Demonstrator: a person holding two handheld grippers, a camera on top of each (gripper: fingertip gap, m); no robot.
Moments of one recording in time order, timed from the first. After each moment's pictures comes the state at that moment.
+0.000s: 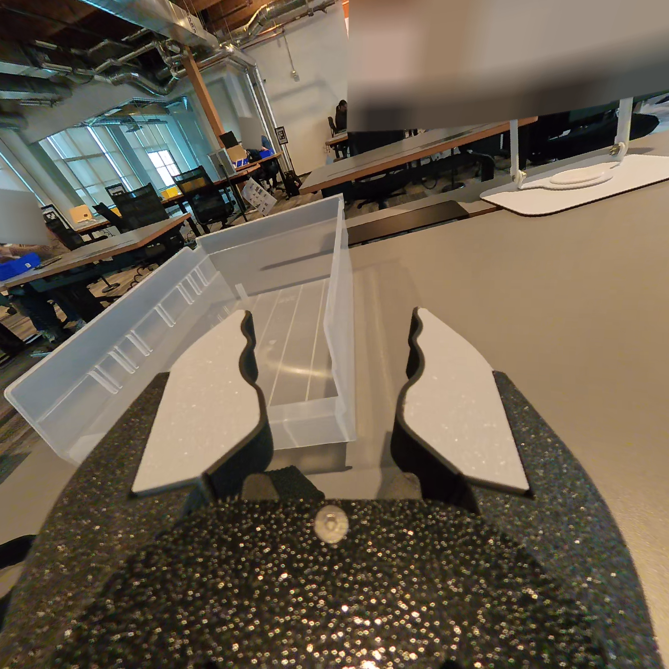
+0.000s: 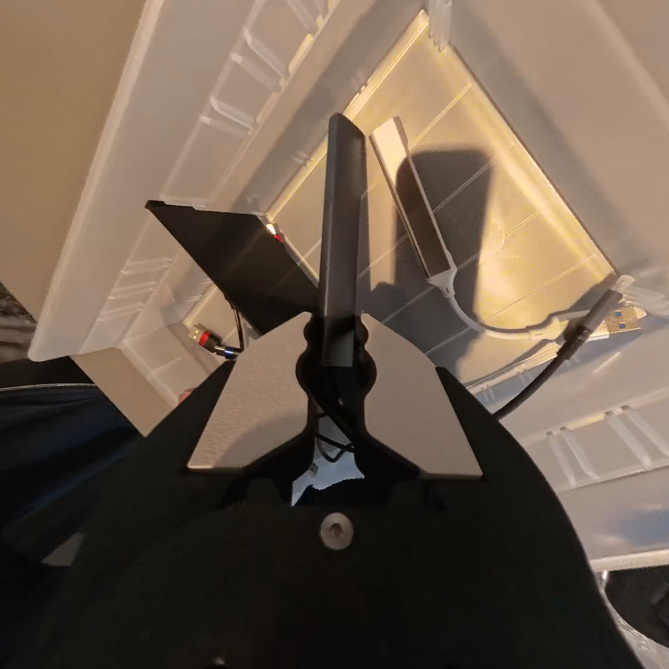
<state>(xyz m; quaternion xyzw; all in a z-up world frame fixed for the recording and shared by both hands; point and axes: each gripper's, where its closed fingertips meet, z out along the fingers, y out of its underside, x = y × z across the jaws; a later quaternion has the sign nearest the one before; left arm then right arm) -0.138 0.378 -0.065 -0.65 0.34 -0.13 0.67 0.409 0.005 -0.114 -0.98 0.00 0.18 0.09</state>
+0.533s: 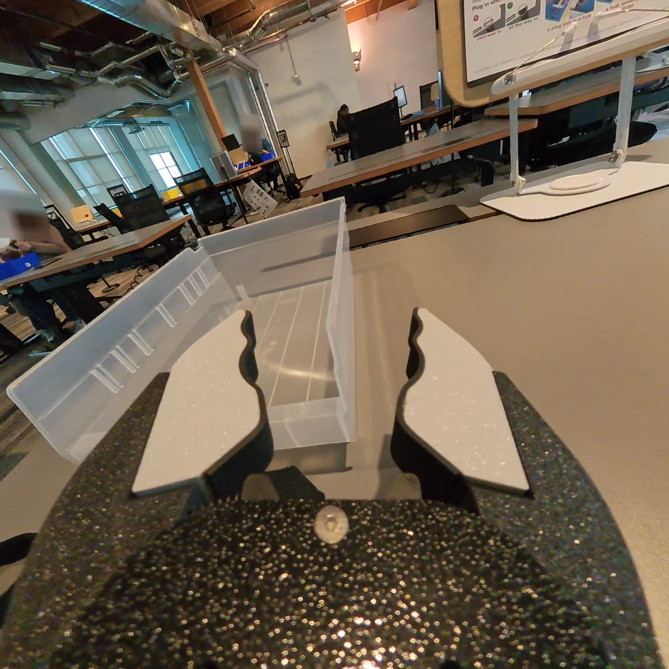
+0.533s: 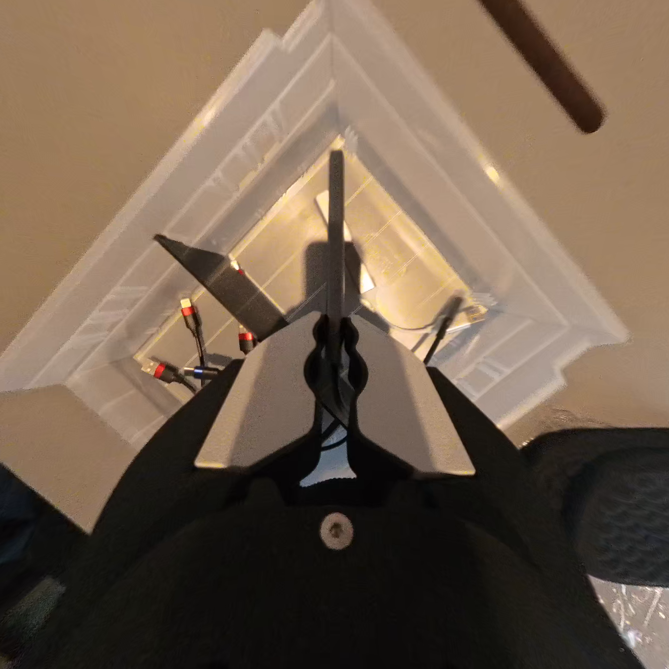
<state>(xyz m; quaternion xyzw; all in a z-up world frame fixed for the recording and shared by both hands) -0.140 0.378 -0.063 -0.64 0.33 -0.14 0.68 0.436 0.018 -0.071 -0.98 -0.01 0.03 0.19</state>
